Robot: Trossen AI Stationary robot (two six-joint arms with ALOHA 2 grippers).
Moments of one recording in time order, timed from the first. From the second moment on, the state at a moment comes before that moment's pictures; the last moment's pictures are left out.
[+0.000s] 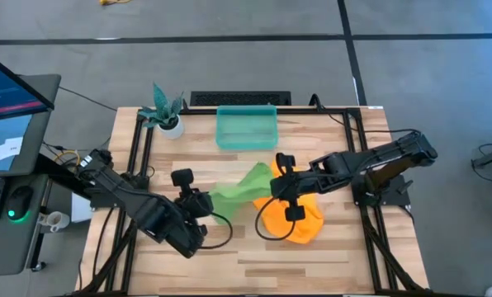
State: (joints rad) left arm -0.62 1.70 1.82 -1.57 -0.82 -0.70; right arm 0.31 1.53 1.47 -0.94 0.23 -0.02
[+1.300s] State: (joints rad) left arm -0.38 1.26 1.64 -1.57 -1.04 -0.56; right arm 0.13 1.51 1.56 -0.69 0.51 -0.30
